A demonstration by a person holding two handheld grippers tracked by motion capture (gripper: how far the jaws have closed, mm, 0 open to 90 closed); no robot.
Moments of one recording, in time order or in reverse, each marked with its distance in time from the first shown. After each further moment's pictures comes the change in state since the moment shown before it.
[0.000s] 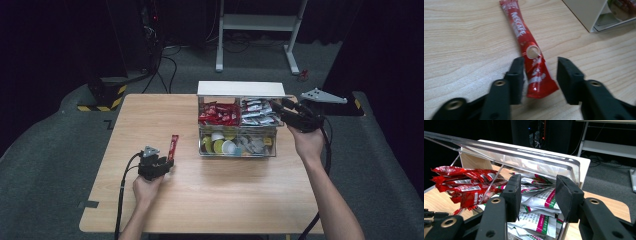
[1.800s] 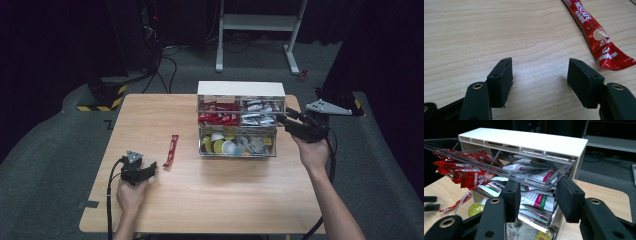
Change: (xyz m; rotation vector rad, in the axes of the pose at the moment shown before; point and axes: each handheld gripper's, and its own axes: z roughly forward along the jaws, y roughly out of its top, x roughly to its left) left arm 0.033 -0.022 -0.028 -0.014 0.244 -0.014; right arm -0.005 -0.025 -0.013 0.022 0.008 0.013
